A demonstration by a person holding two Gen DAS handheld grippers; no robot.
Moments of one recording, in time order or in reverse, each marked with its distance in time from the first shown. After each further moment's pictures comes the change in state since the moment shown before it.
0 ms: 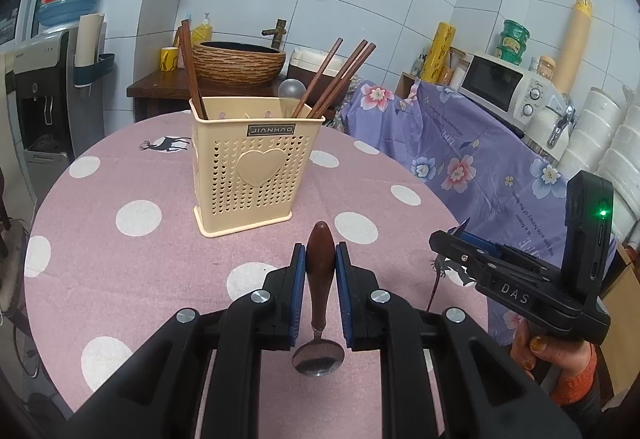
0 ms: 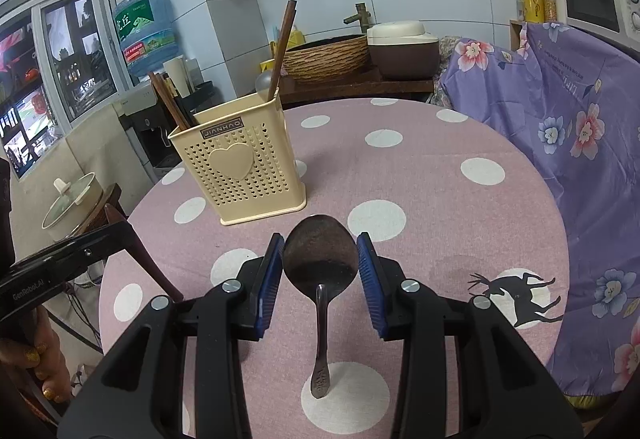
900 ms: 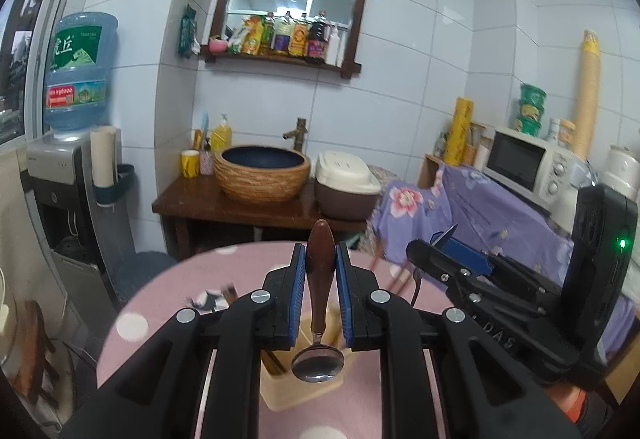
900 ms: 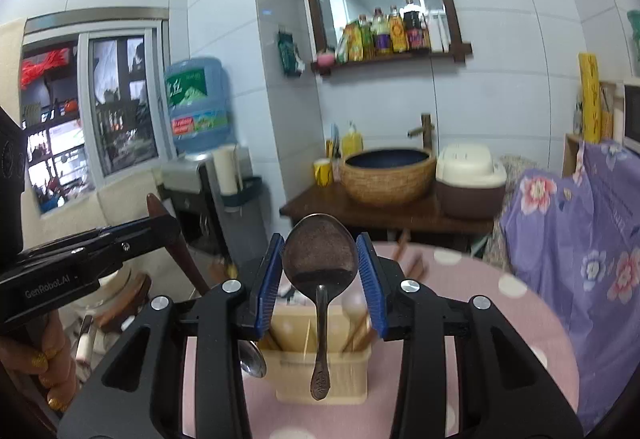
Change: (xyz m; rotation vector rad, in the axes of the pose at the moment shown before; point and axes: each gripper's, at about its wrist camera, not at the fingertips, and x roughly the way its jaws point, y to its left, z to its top) left arm -0.032 0.024 0.191 0.075 -0.259 0.111; right arm 0.025 0.105 0.202 -0.156 -0.315 0.118
